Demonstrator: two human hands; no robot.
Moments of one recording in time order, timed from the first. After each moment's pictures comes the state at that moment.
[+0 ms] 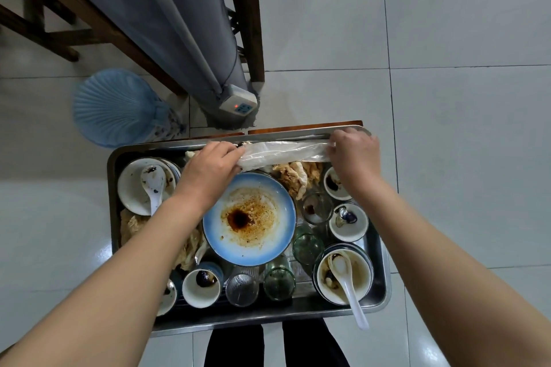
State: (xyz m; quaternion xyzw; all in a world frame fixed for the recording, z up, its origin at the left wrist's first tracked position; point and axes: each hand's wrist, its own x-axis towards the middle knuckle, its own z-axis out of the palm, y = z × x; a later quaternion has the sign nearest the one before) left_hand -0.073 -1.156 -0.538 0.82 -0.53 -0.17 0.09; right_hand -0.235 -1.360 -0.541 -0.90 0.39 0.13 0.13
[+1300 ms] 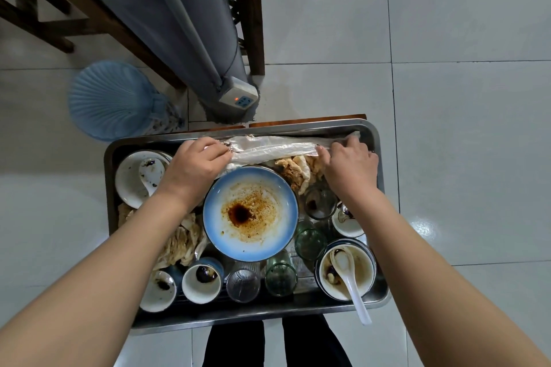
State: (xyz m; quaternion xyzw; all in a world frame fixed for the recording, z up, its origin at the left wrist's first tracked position) left_hand -0.060 -1.131 -0.548 0.79 -0.61 -0.07 0.07; right_hand -0.242 -1.333 -0.545 -0.85 0.45 0.24 0.17
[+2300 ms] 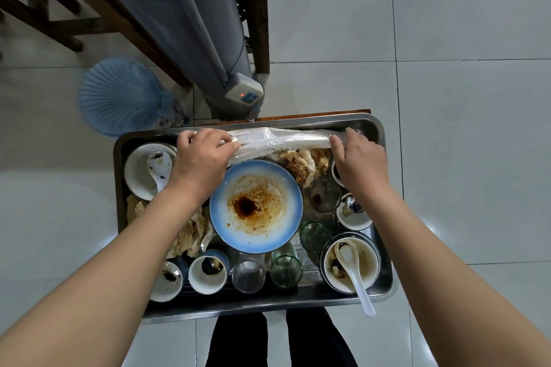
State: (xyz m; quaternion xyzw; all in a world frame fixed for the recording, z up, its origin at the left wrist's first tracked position) left_hand -0.071 -1.135 -0.539 0.84 -0.53 -0.06 0.08; right_hand -0.256 -1.335 -0.546 -0.86 0.44 0.14 0.20
